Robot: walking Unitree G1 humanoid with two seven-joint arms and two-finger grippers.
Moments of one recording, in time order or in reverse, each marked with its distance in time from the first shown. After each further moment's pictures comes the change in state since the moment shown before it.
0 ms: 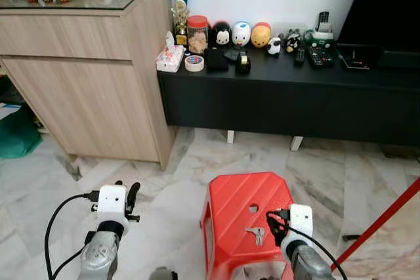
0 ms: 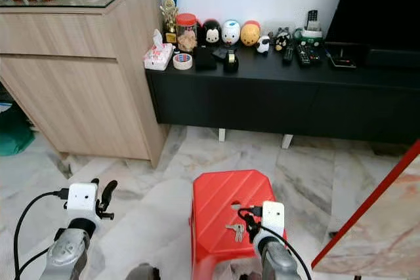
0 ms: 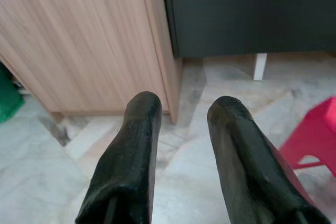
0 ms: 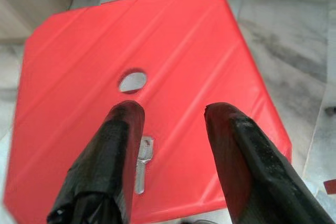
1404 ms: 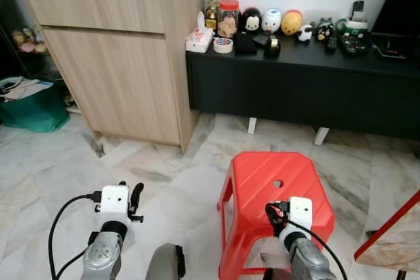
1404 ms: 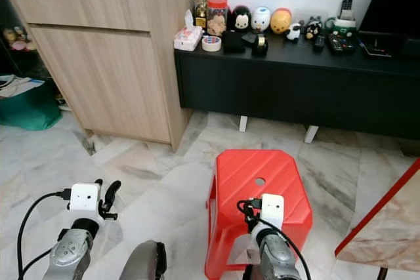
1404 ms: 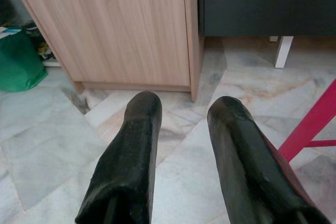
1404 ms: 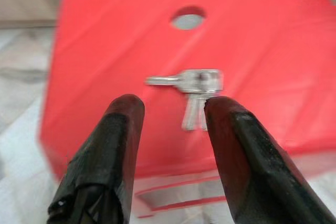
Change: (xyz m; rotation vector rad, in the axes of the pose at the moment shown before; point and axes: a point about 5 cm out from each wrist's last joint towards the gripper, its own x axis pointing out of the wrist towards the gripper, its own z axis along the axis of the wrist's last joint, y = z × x) left arm -0.001 -0.005 0.005 -0.023 -0.010 -0.015; right arm 0.002 -0.004 0.011 0.037 -0.056 -0.045
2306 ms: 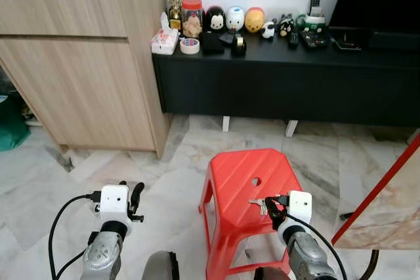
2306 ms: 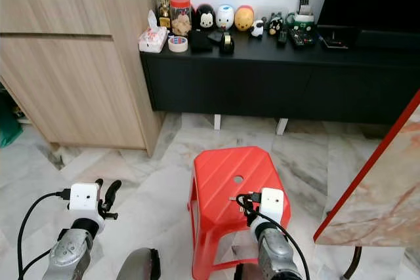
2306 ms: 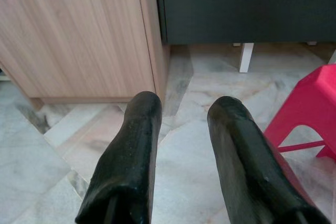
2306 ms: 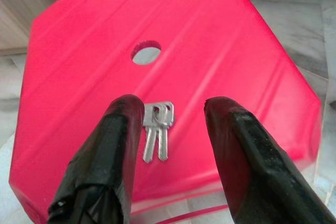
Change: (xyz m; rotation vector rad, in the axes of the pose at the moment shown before) left arm 0.000 0.001 0.000 -0.024 -0.002 -0.003; right arm 0.004 0.015 0.009 -0.020 -0.034 0.064
